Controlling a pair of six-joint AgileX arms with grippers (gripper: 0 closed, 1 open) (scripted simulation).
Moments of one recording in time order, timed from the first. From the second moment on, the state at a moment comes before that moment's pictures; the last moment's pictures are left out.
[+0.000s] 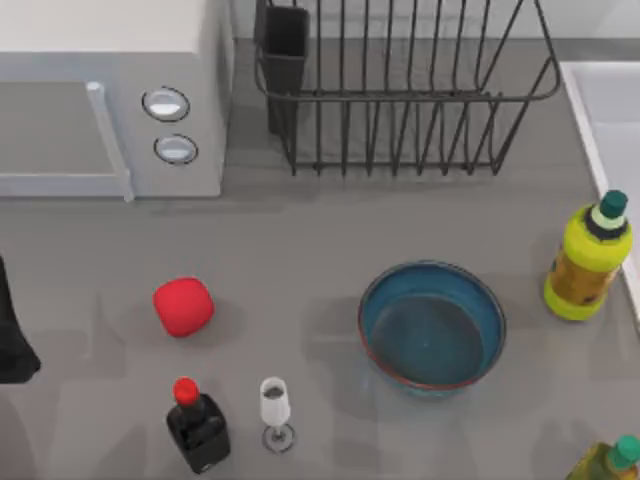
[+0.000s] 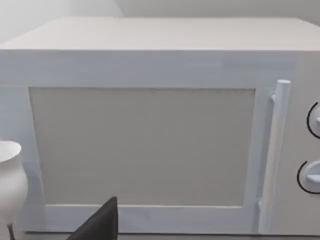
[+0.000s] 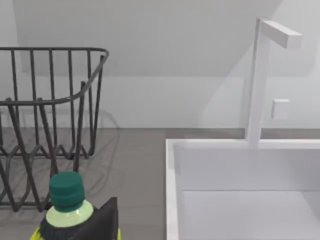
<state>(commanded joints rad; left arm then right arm) 0.00 0.00 0.00 0.00 0.00 0.00 0.00 0.00 0.00 0.00 0.00 0.00</state>
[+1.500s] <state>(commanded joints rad) -0.39 1.77 1.27 -0.94 0.00 0.51 0.00 0.00 0.00 0.00 0.00 0.00</state>
